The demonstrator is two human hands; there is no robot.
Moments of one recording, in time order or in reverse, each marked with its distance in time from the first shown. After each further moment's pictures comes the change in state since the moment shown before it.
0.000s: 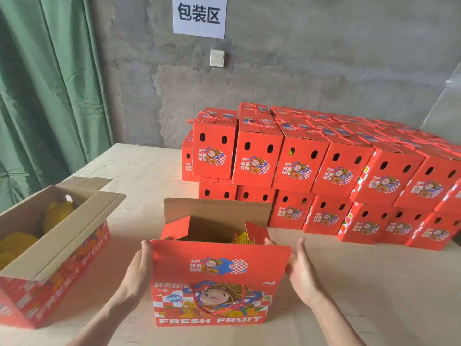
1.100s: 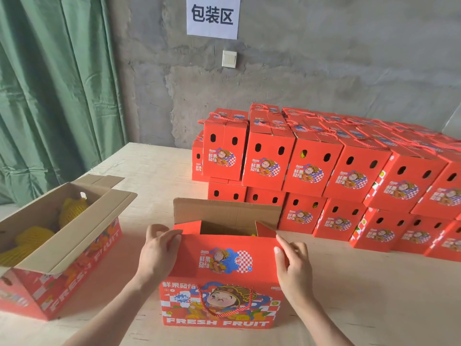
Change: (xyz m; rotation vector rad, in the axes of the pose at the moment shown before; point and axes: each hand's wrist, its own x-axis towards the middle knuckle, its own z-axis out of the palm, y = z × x) left_hand 0.025 0.010 0.012 0.625 0.185 0.323; right_hand 0.017 0.022 0.028 -0.887 0.527 -0.625
